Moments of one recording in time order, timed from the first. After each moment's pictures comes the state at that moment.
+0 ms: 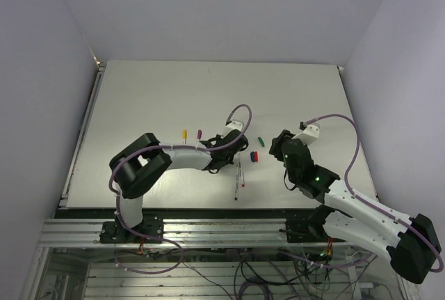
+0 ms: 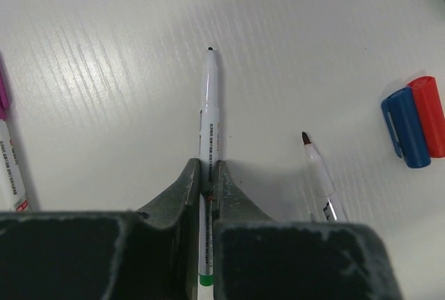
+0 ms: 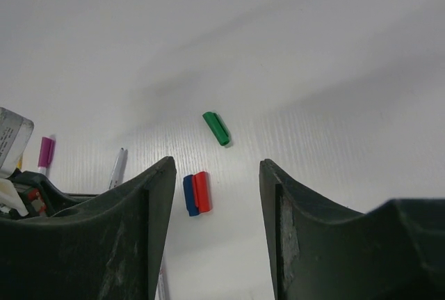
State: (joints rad) left arm -0.98 1.87 1.04 -0.10 -0.46 -0.47; right arm 0.73 0.85 0.46 -0.09 0.71 0.67
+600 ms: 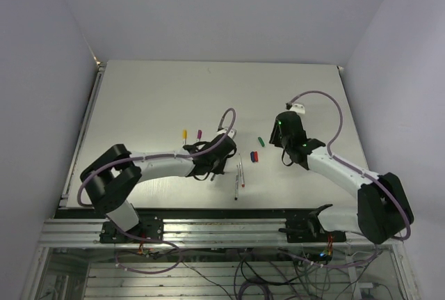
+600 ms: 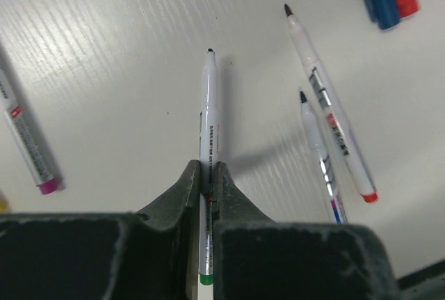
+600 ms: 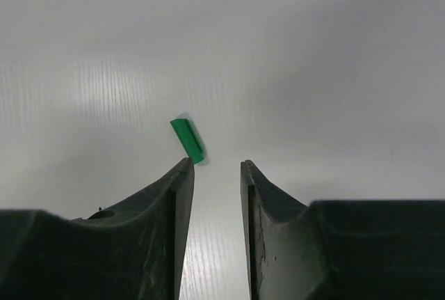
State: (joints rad) left arm -0.98 1.65 0.89 -0.19 -0.28 -0.49; right arm 0.46 1.26 0.67 -0.10 0.37 0.49
